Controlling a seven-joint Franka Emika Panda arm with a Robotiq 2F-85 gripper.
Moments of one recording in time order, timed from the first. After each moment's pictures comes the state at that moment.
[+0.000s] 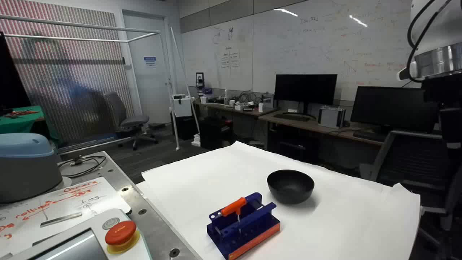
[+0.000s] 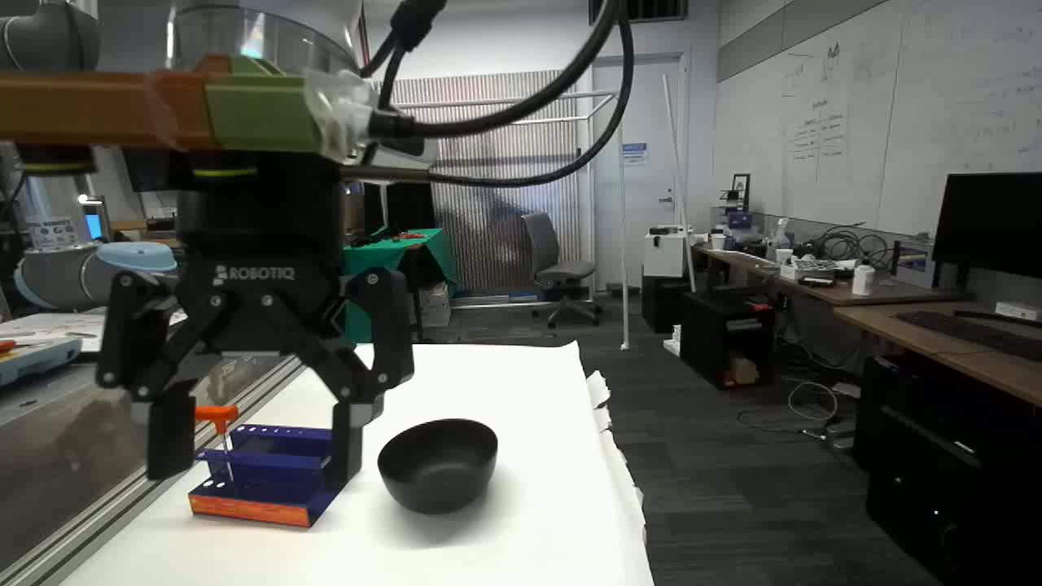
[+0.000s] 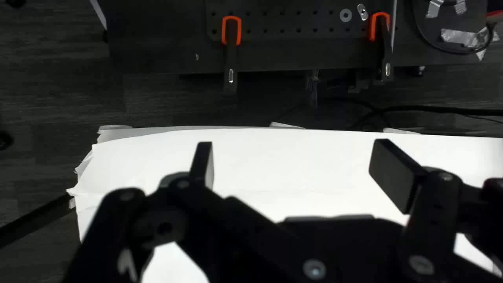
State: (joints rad) arm -0.07 -0.56 -0.11 -2.56 -0.10 1.72 -0.15
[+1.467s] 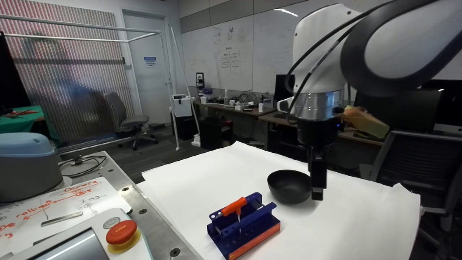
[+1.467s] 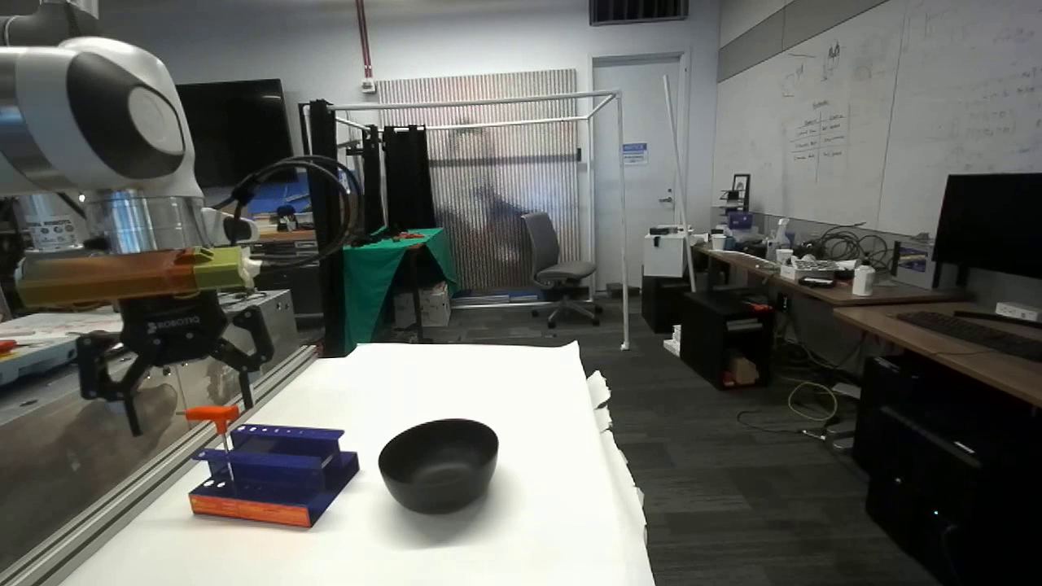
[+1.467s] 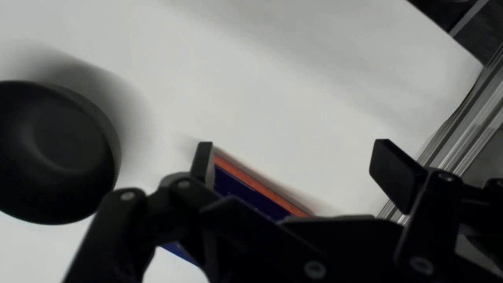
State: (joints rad) arm 0.17 0.01 0.13 -2.23 -0.08 2.16 -0.16
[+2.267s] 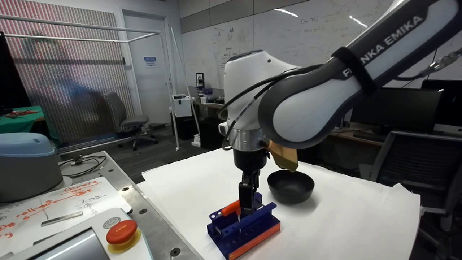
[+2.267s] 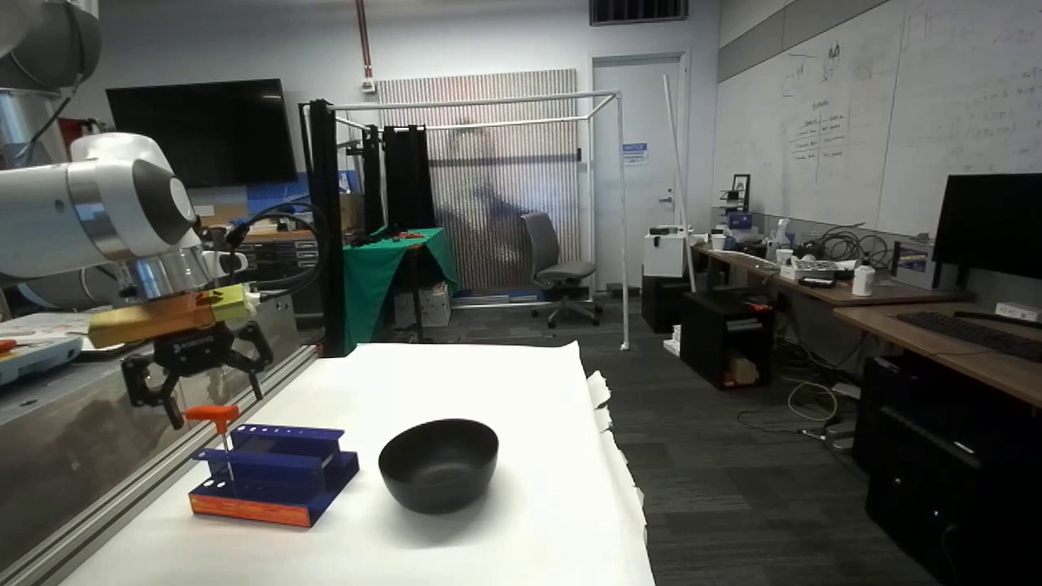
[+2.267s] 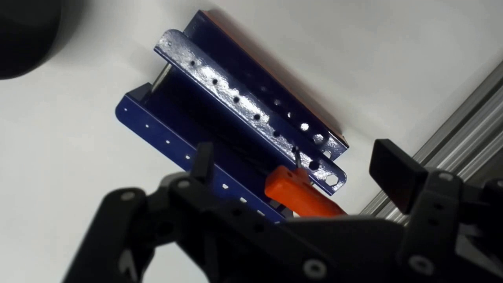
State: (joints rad) arm 0.25 0.43 0.15 -1.84 -0.28 2.25 -0.02
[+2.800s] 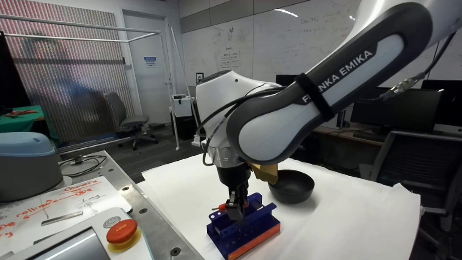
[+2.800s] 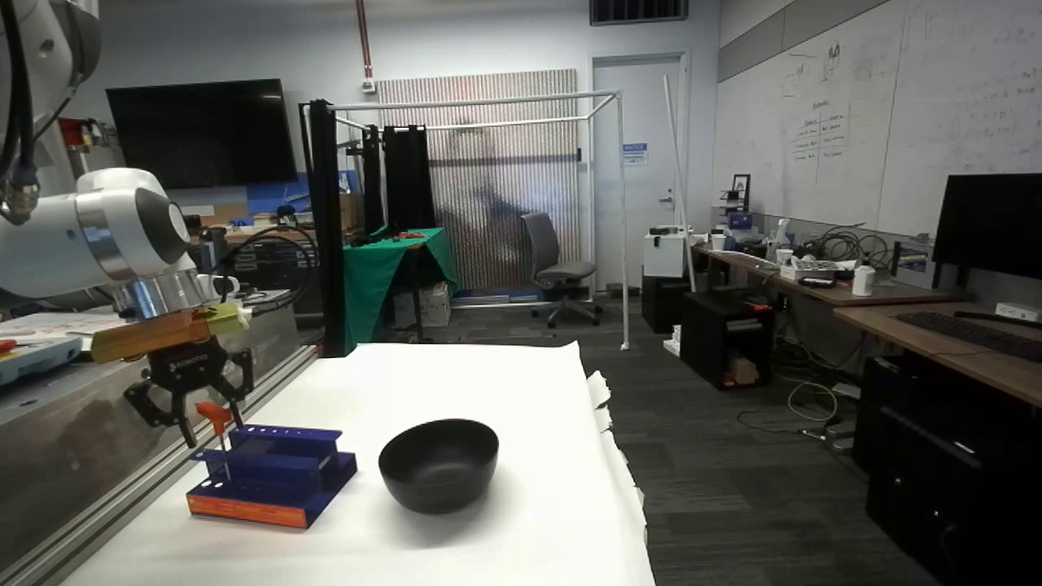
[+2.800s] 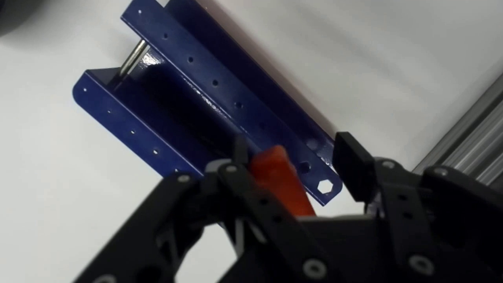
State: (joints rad) arm 0.30 0.59 0.15 -1.65 -0.30 2.11 -0.02
